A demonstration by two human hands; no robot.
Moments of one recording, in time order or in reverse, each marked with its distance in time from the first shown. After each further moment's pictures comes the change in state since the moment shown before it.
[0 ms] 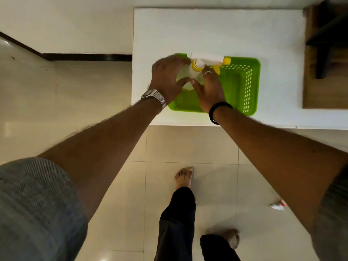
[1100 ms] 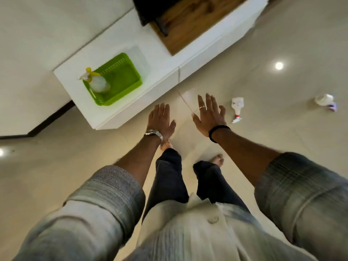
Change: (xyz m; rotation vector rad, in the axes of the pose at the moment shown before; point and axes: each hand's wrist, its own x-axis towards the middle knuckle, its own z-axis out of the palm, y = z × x) left_hand -0.279 0.320 0.006 0.438 -0.637 0.276; right_hand -0.452 0.102 -0.203 -0.329 -0.010 0.555
